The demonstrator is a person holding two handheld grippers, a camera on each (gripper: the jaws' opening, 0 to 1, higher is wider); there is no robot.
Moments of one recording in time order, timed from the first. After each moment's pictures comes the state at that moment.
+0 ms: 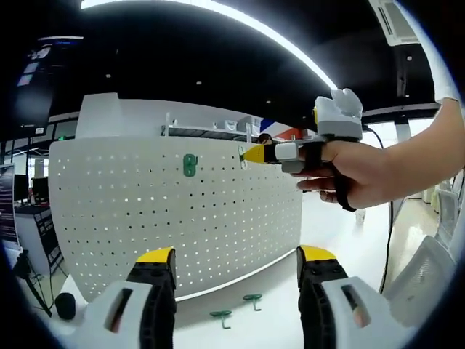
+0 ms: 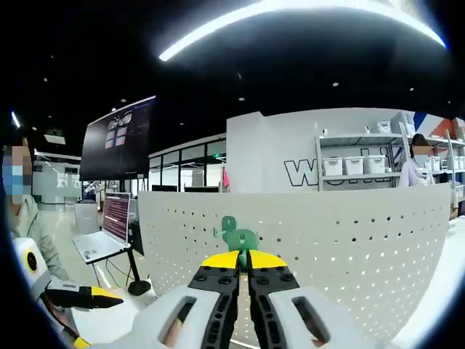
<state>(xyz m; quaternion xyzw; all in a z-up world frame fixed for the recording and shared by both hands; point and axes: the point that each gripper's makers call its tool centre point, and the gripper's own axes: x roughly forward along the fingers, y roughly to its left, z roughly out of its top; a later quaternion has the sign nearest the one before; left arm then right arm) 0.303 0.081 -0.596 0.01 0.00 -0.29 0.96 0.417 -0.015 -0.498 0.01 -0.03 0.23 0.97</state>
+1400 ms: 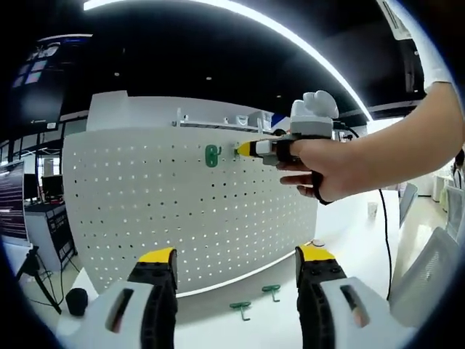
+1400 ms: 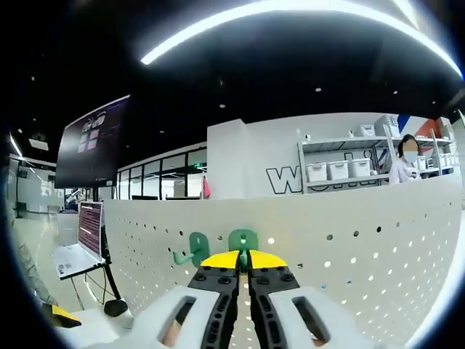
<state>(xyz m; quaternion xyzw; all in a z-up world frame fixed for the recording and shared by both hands) 0.316 0.114 -0.611 0.01 0.02 -0.25 0.97 0.487 -0.006 -0.498 0.02 -0.06 0.17 0.98</state>
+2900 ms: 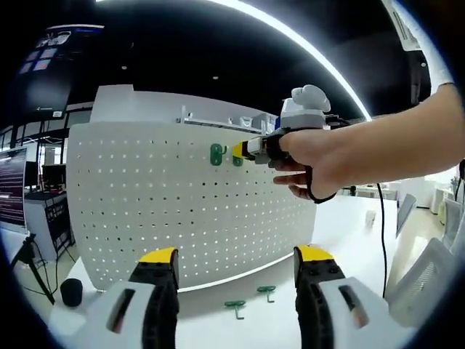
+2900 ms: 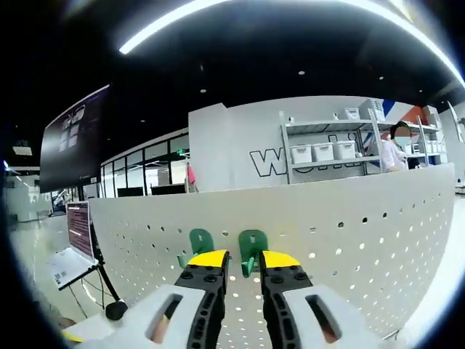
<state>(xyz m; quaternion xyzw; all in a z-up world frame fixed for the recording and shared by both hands) 0.312 0.116 -0.611 -0.01 0.02 -0.25 0.97 0.487 0.006 -0.507 0.02 0.00 0.14 0.99</state>
